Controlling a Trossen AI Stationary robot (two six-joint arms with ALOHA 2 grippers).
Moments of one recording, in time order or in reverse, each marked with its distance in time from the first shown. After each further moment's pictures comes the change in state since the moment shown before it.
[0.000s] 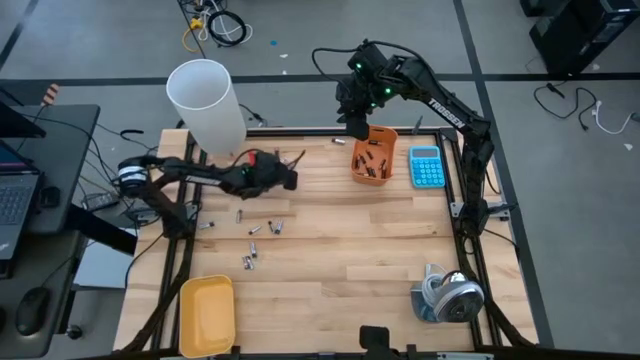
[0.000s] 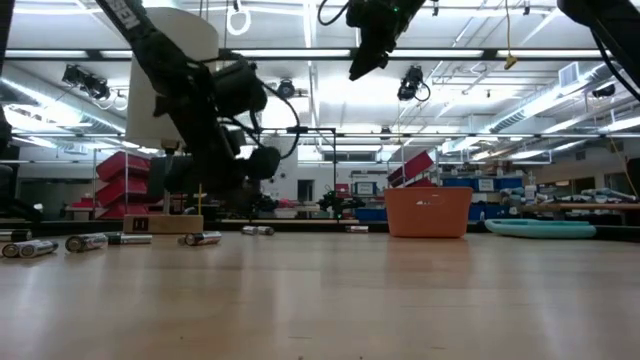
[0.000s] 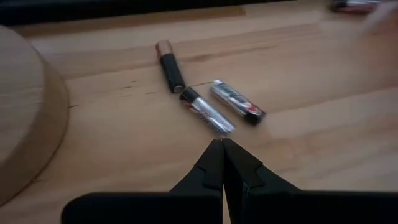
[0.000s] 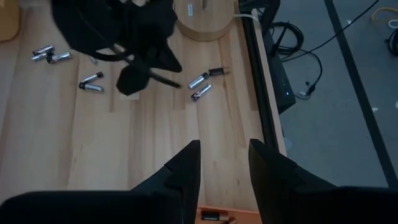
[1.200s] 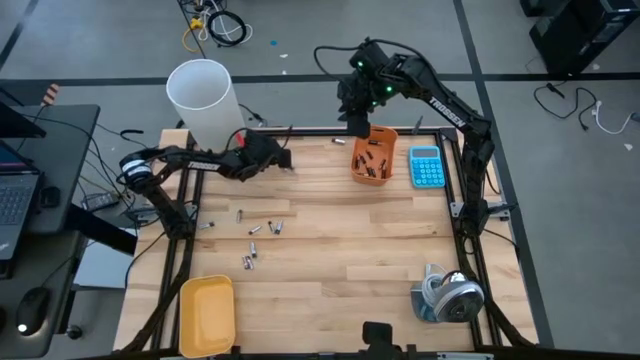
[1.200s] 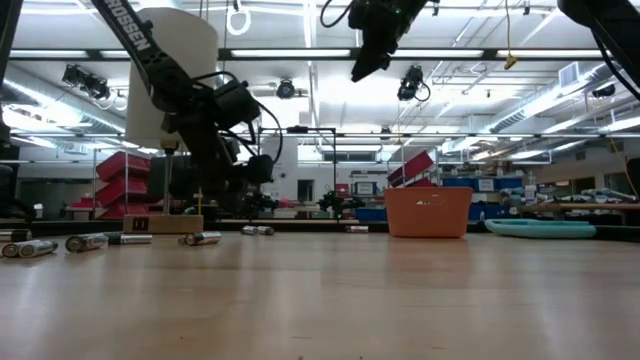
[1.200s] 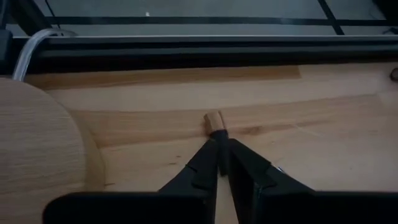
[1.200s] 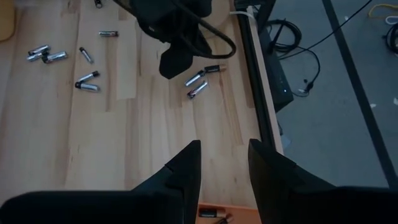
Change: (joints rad) left arm 0.244 0.032 -0.001 0.149 0.077 0.137; right arm -0.016 0.000 0.000 -0.005 -0.002 -0.001
